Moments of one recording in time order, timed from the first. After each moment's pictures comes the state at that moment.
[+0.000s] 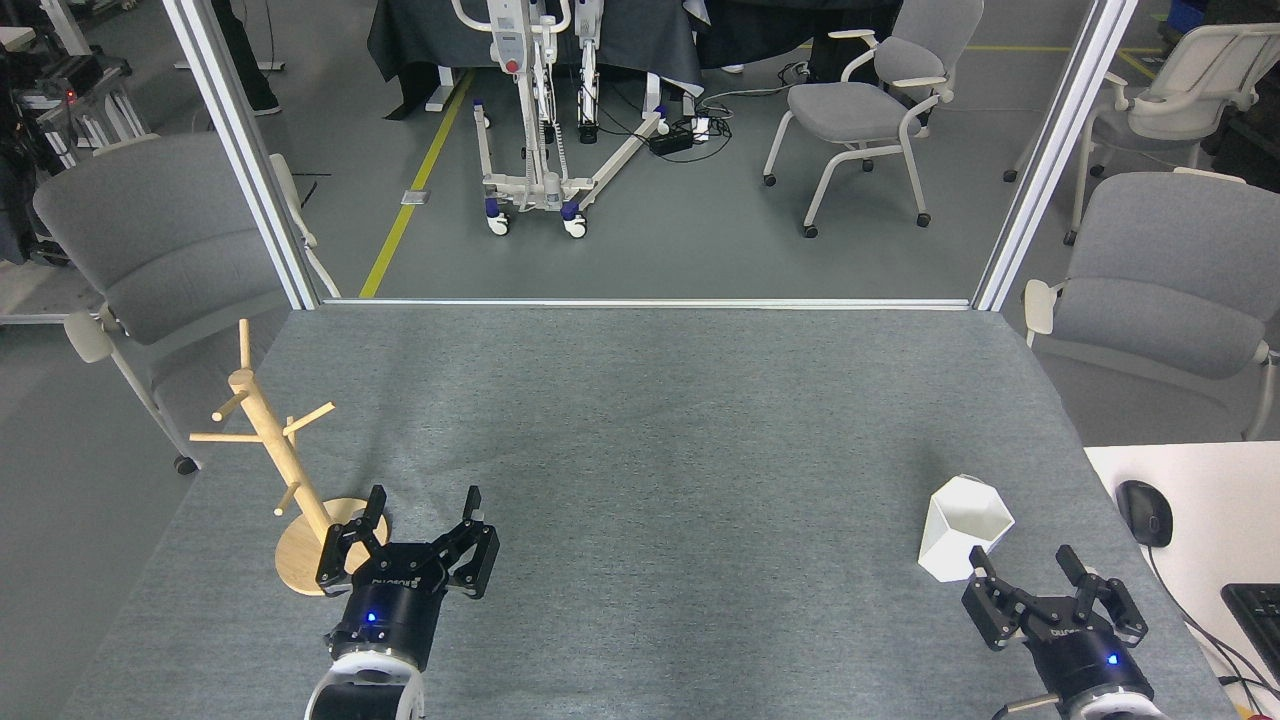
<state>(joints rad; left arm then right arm) -0.08 -0.08 0.04 -1.55 -1.57 -0.05 0.04 -0.11 -0.17 -0.31 -1.19 1.42 -0.40 -0.07</state>
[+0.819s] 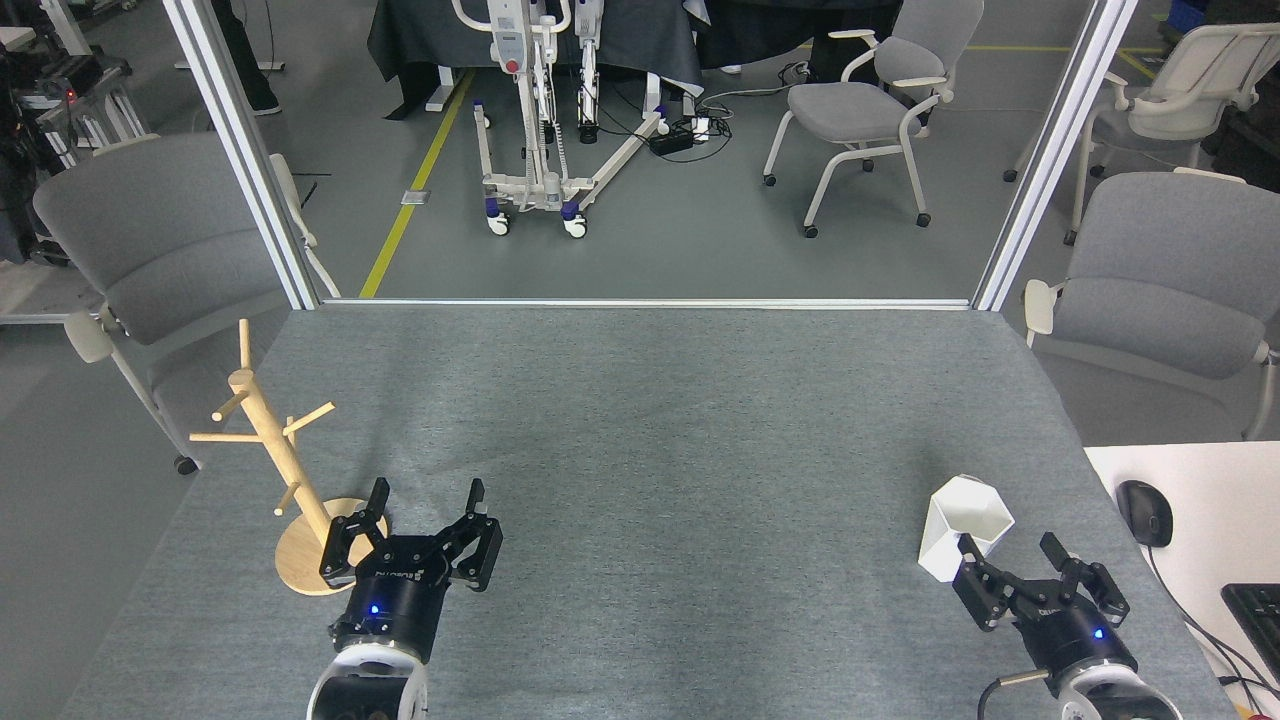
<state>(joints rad) -0.09 -0.08 0.04 -1.55 -1.57 -0.05 0.04 -0.21 -0.19 -0.29 -1.04 1.44 -0.43 -0.08</state>
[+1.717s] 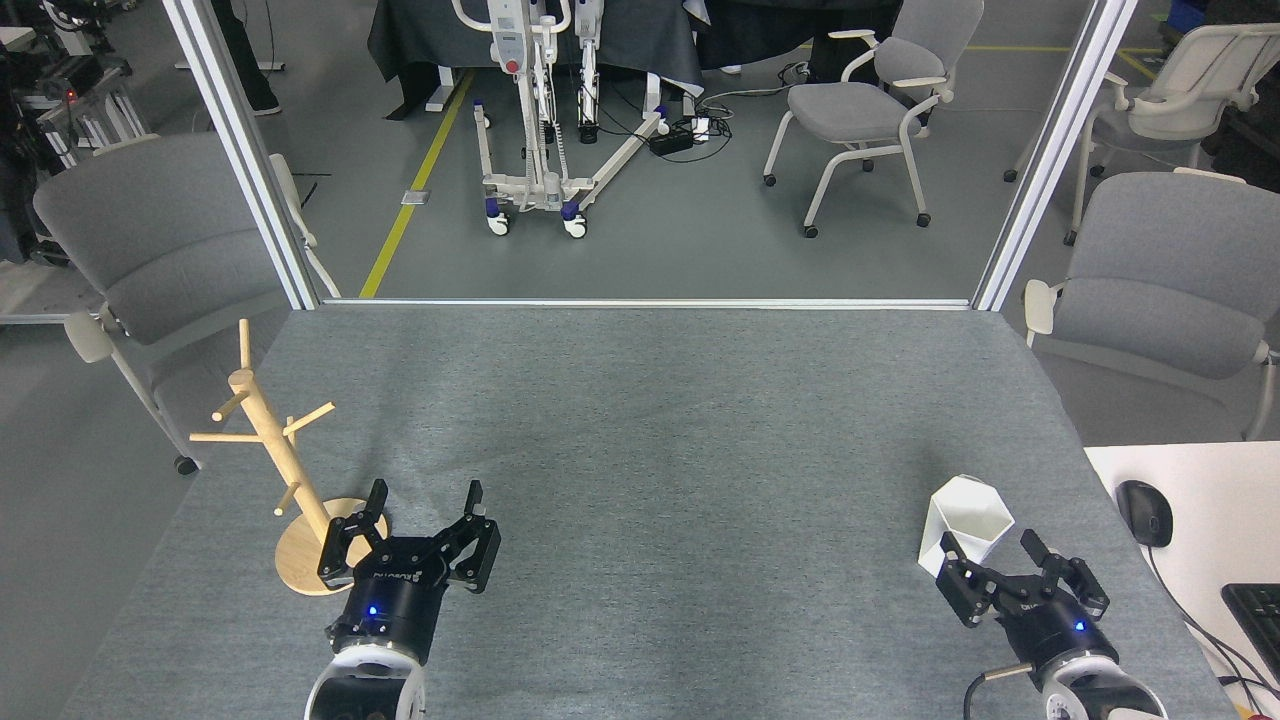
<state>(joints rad) -0.09 -0.08 0.04 -1.54 -1.57 -0.05 0.04 -0.23 -0.18 -0.26 -1.02 1.44 -0.43 -0.07</state>
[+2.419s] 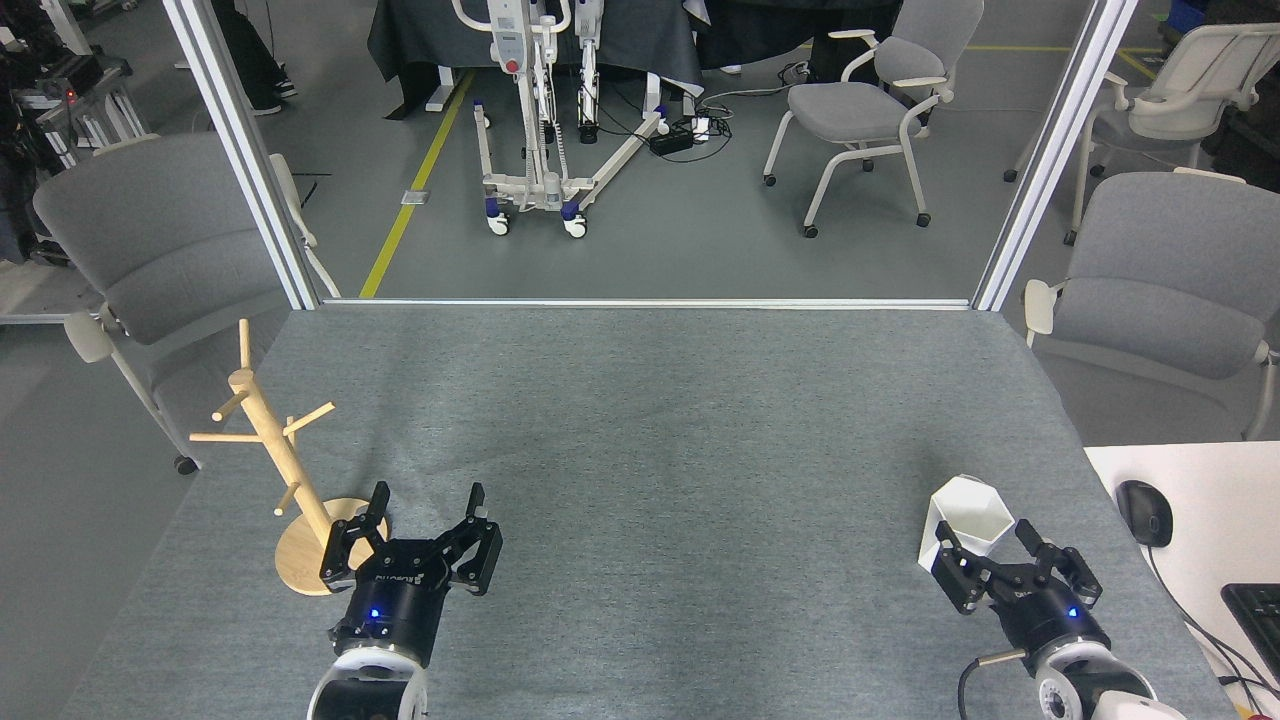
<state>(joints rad) -0.09 -0.08 0.03 -1.54 -1.56 -0.05 0.04 -0.28 -0.18 -0.26 -0.96 1.45 -0.43 -0.07</state>
